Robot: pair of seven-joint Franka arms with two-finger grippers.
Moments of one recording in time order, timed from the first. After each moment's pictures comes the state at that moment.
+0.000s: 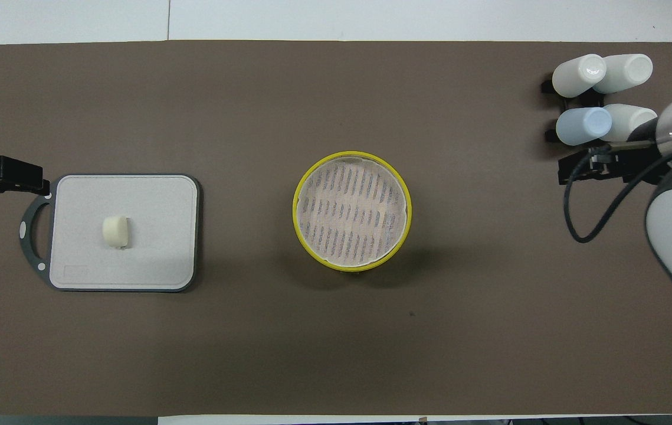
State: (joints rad) left arm 0.06 -0.06 -0.05 -1.80 -0.02 1.75 -0.02; right arm 0.23 0.07 -0.01 -1.61 0.01 1.68 0.26
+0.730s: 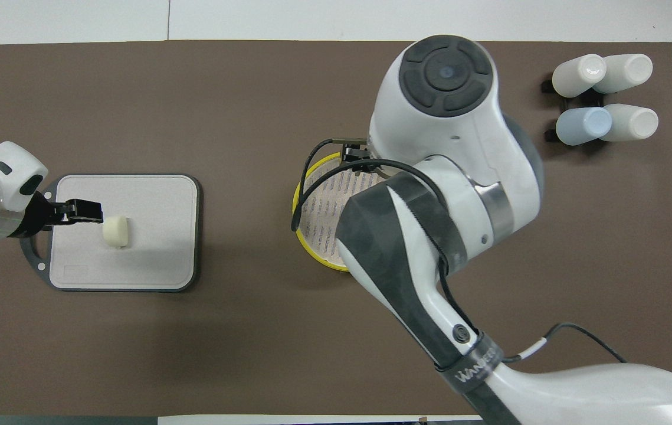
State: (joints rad) left arm 0.07 -0.05 -0.05 -2.23 -0.02 2.16 -0.02; right arm 0.58 0.46 -0.01 -1.28 0.00 1.75 0.77
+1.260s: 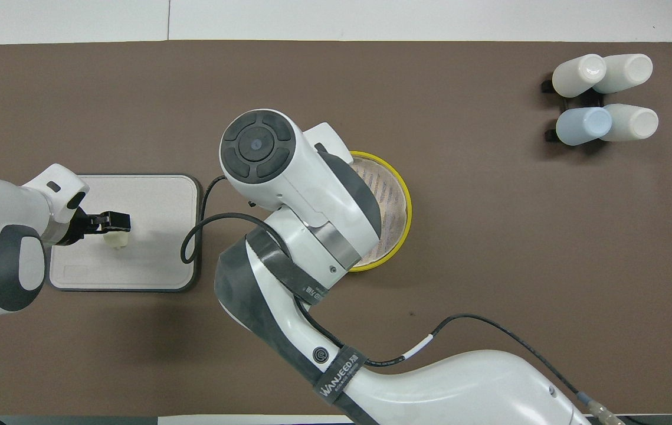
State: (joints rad) left arm 0.08 0.03 -0.05 -2.28 -0.02 2.32 -0.03; right arm 0.72 0.61 -0.02 -1.15 -0.03 1.76 0.91
